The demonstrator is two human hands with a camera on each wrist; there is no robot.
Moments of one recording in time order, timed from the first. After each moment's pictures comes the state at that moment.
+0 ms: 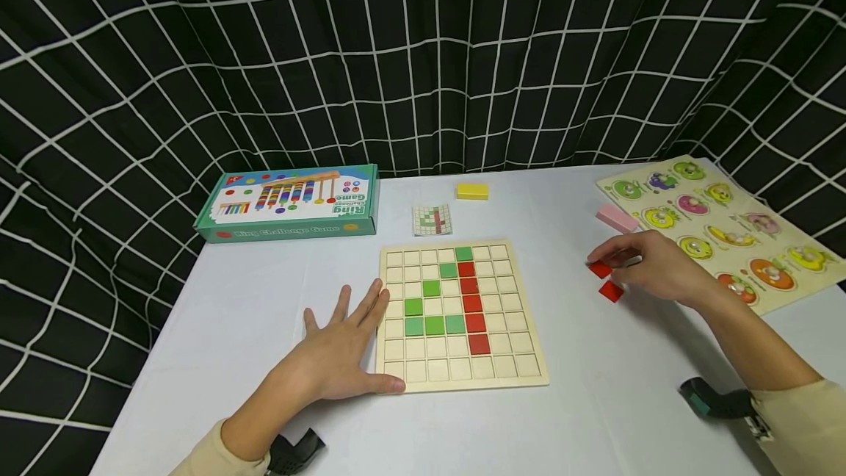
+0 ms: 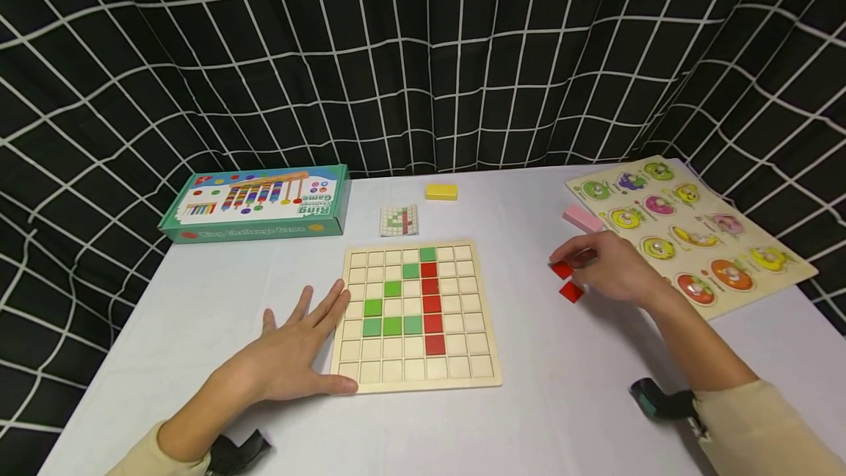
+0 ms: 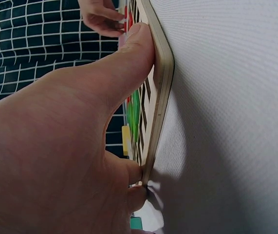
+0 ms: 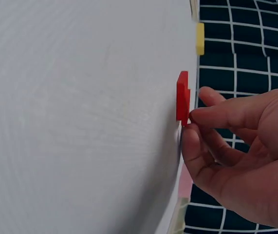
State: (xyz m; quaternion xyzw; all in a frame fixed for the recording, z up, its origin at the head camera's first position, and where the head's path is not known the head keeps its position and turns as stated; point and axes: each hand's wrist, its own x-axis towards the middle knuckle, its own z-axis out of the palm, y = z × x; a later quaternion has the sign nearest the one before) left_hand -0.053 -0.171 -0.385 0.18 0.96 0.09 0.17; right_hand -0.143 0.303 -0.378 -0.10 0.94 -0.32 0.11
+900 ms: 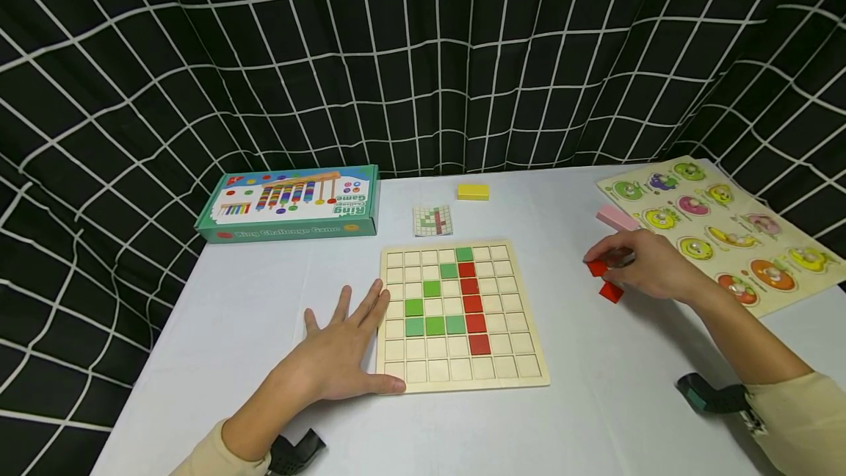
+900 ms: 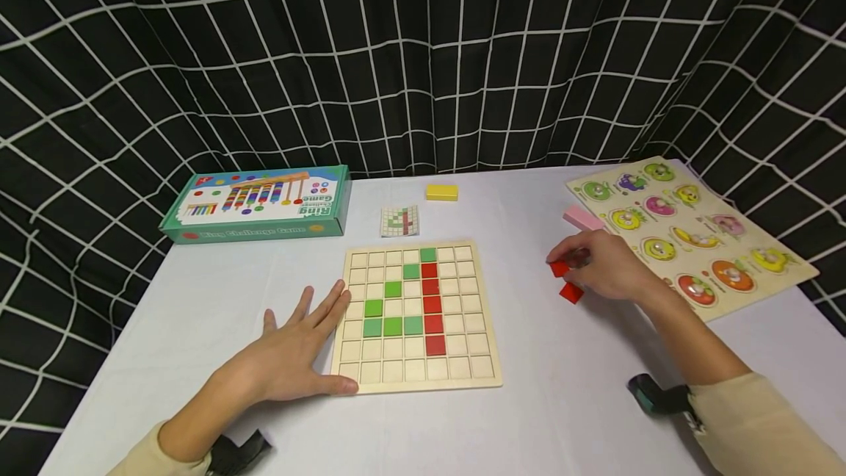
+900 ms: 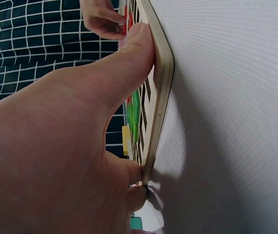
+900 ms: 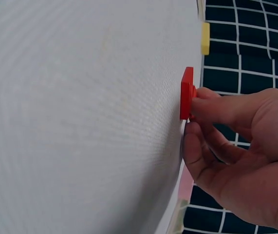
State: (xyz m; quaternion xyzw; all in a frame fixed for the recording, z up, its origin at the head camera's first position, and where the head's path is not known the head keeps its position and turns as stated) left_hand -0.053 -0.170 -0.385 0.18 0.96 0.10 0.17; right_hand -0.151 0.301 -0.383 -0.13 0.95 -0.28 0.08
